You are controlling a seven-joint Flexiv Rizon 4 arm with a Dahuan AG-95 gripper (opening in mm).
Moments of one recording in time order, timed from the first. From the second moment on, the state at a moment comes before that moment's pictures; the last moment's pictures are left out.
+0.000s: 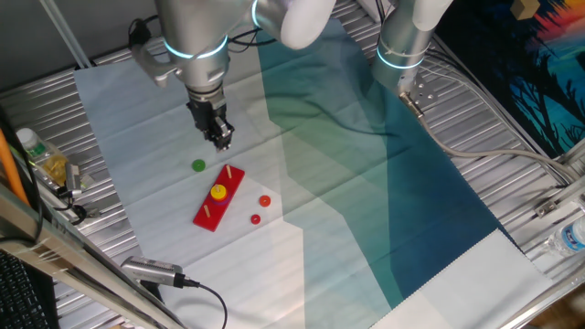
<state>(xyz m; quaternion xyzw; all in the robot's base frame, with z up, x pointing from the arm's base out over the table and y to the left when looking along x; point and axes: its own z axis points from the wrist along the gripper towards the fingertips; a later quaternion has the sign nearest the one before) 0.553 0.048 0.173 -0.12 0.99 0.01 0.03</state>
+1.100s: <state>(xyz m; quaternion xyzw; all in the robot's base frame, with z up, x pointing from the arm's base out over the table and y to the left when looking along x) 0.583 0.081 0.142 -0.09 0.99 0.02 0.04</state>
